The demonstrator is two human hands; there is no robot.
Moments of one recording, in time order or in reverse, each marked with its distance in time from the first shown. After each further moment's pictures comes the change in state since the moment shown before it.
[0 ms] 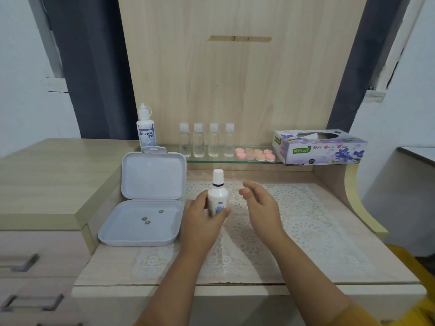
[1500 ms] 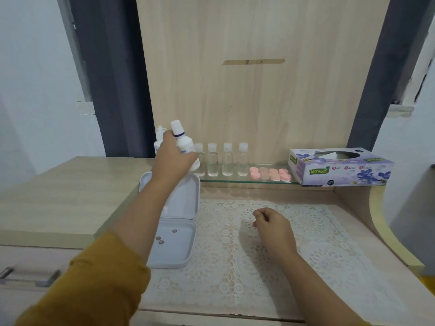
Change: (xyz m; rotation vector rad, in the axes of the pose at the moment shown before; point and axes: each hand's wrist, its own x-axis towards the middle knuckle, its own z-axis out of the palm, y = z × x) left_hand 0.149 0.075 -0.091 0.193 0.172 0.022; right_hand 0.027 0.009 0.003 -0.350 -0.005 0.077
